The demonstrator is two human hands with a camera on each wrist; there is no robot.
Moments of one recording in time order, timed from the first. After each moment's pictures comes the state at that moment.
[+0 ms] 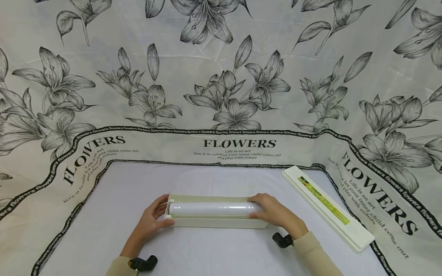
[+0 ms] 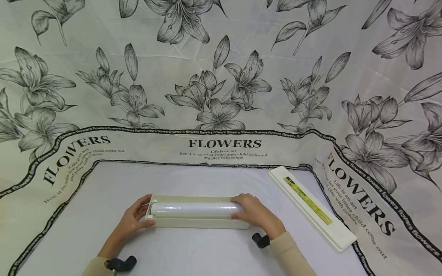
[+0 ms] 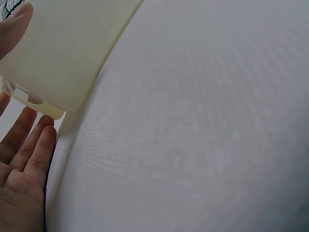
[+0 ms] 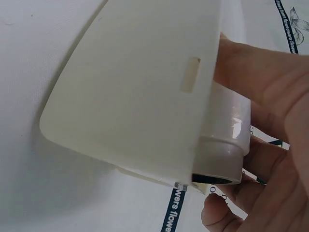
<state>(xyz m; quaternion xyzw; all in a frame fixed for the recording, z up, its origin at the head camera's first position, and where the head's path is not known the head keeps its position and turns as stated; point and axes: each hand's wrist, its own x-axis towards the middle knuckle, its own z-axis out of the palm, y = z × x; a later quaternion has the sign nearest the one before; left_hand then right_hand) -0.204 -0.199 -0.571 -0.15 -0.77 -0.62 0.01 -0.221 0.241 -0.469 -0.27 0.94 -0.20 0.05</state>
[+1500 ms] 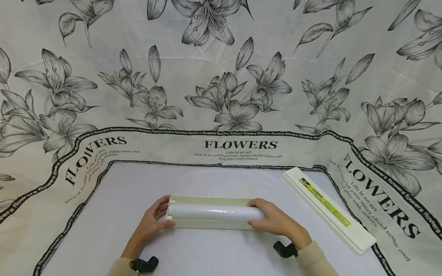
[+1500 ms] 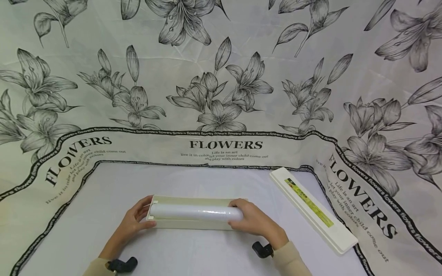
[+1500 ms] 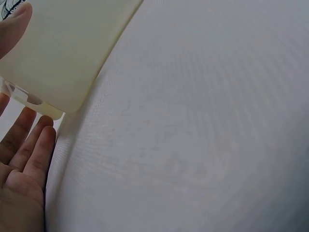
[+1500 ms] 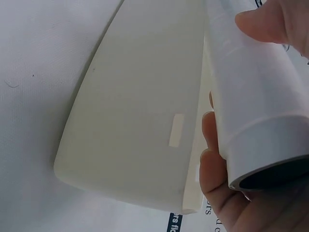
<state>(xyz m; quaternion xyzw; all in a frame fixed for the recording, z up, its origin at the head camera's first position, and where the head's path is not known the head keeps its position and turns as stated) -0.204 -0.198 -0.574 -0.14 -0.77 -0.63 0.01 -0.200 0.237 -0.467 -0.25 0.92 -0.31 0.06</state>
